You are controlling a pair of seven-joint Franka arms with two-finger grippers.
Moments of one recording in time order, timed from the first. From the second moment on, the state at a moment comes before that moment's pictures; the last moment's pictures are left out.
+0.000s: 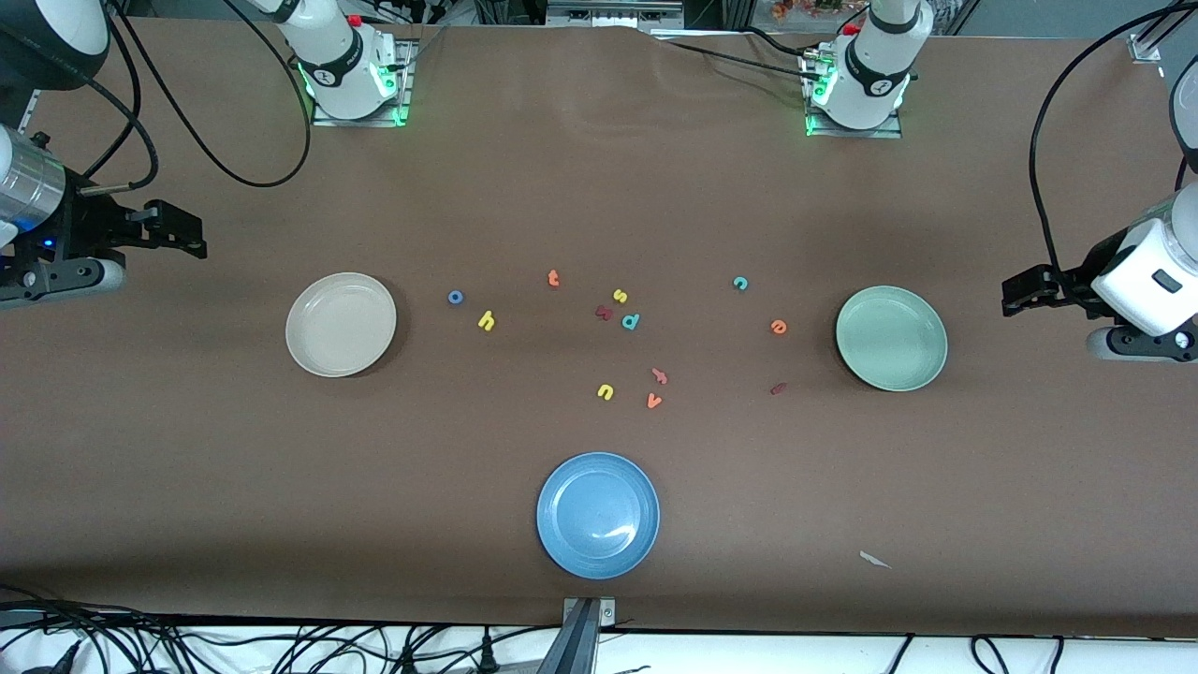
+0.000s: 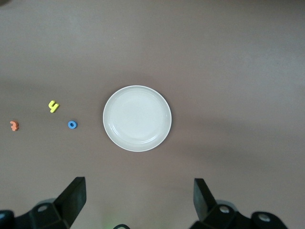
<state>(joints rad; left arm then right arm) 0.10 0.26 -0.14 -1.39 0.09 1.56 -0.01 0.11 0.15 -0.05 -1.48 0.00 1.52 -0.13</state>
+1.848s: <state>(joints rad) 0.10 0.26 -0.14 -1.39 0.09 1.56 -0.01 0.11 0.15 -0.06 -1.48 0.00 1.52 -0.13</state>
